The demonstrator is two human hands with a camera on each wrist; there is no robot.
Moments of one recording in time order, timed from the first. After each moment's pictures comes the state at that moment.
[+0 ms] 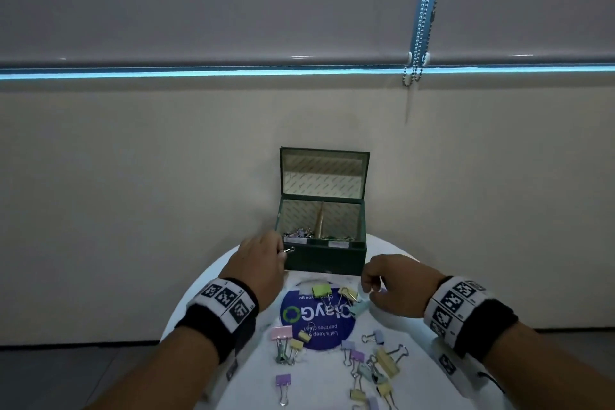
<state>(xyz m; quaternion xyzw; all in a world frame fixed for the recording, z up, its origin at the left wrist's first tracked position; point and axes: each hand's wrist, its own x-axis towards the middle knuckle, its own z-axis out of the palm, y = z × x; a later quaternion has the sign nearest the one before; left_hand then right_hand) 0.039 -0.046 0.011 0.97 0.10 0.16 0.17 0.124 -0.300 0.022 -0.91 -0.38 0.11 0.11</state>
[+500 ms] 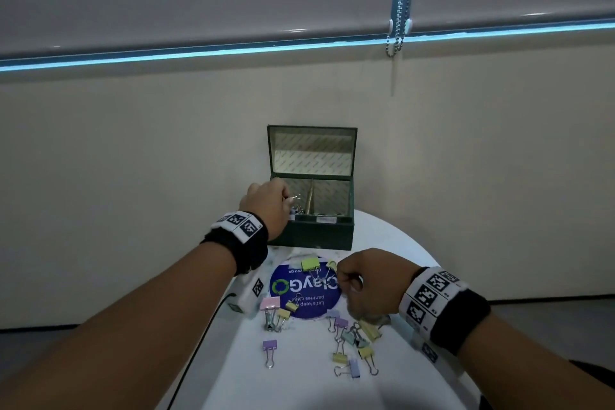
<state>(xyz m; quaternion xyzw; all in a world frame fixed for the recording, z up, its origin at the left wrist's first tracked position) 0.099 -0.062 0.038 0.97 0.11 0.16 0.15 0.093 -0.300 0.009 -0.89 -0.39 0.17 0.14</state>
